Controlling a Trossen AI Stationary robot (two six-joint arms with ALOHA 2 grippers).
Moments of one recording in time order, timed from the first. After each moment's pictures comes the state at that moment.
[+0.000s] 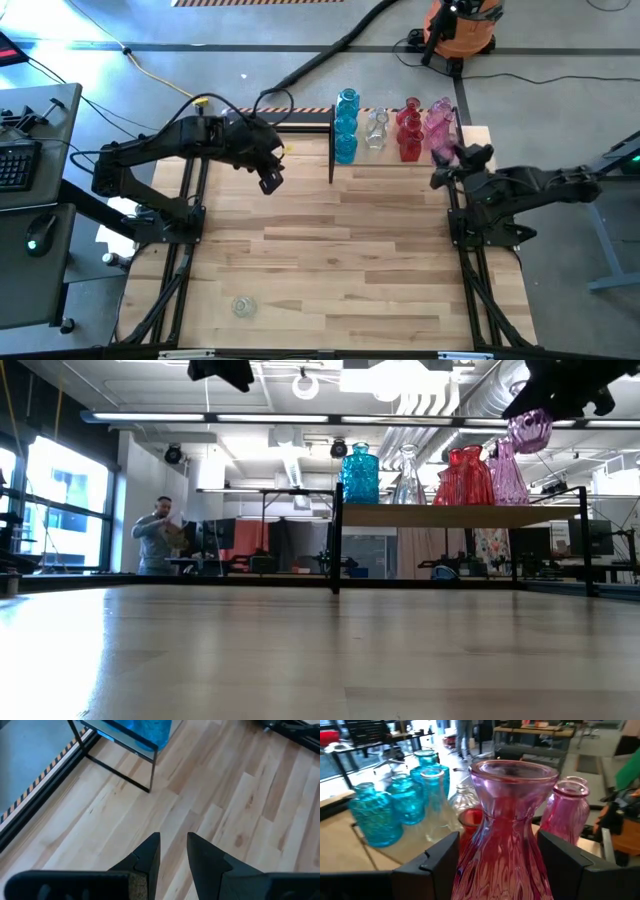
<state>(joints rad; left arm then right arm) 0.16 1.38 1.62 -1.15 -0.14 -0.34 0.20 0.53 0.73 -0.83 1.18 0.62</state>
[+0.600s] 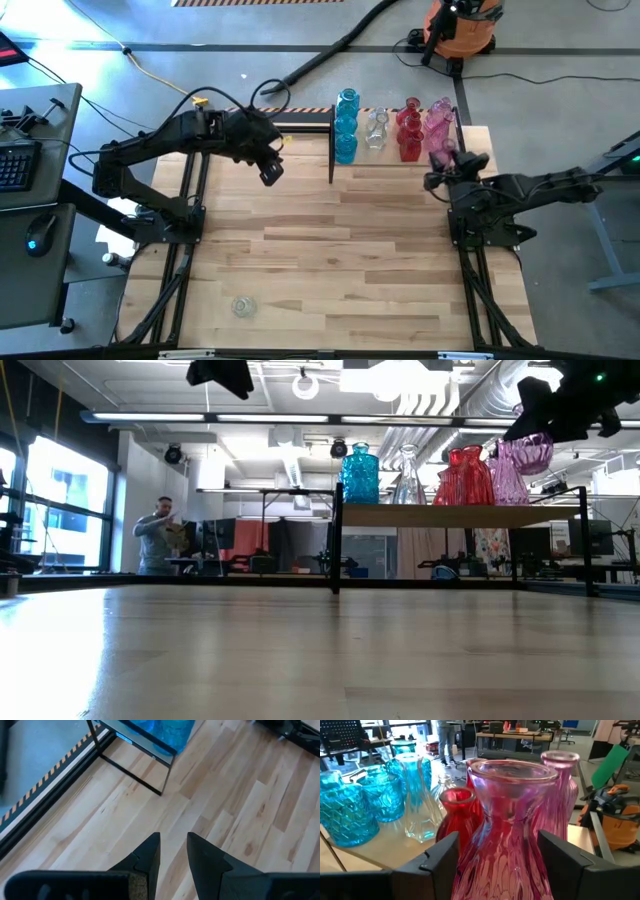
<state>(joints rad) 0.23 1.38 1.62 -1.15 -0.14 -0.34 0.20 0.53 0.59 -0.77 1.28 0.72</state>
